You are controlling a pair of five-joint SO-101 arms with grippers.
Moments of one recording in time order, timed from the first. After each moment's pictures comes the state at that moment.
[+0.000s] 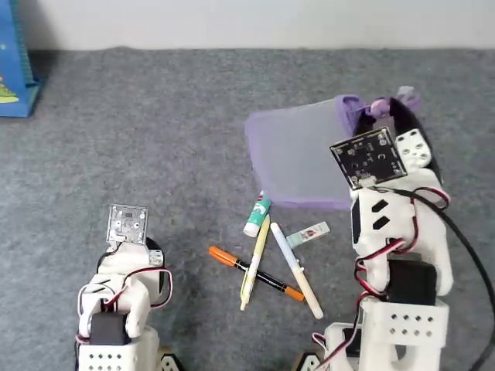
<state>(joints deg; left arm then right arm) -4.8 -101.1 95.5 64.7 0.1 1.8 -60.7 41.2 31.6 34.5</state>
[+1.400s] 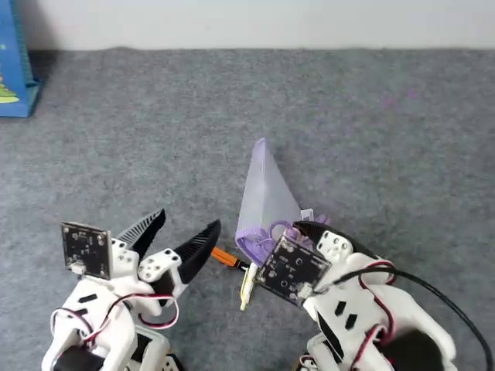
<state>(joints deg) 14.9 -101.7 63.9 71.5 16.9 -27.7 -80.1 39.1 83.6 38.5</state>
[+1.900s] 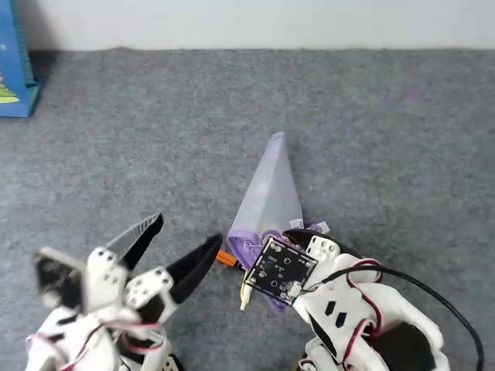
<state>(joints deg) 19.2 -101.8 50.9 78.0 15.5 -31.5 -80.0 42.8 83.6 36.7</state>
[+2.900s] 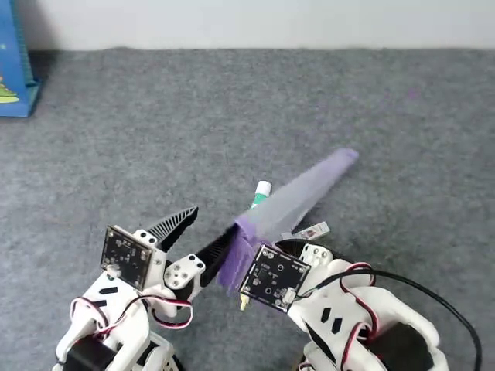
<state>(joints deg) 24.5 -101.8 68.8 63.3 6.3 -35.8 -80.0 42.9 86.3 34.6</state>
